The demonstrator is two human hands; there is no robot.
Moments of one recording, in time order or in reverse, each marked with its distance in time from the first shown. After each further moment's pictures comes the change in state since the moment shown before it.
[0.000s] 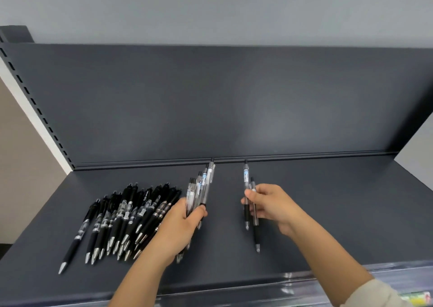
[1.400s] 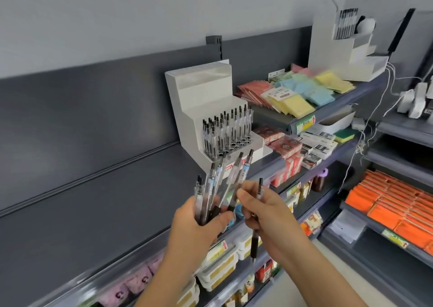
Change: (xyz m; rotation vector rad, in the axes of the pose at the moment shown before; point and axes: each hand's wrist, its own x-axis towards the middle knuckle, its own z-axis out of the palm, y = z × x) left_hand -0.185 0.209 0.435 -0.133 -0.382 0.380; right_hand -0.266 0.123 -0.385 0.543 0.464 -0.272
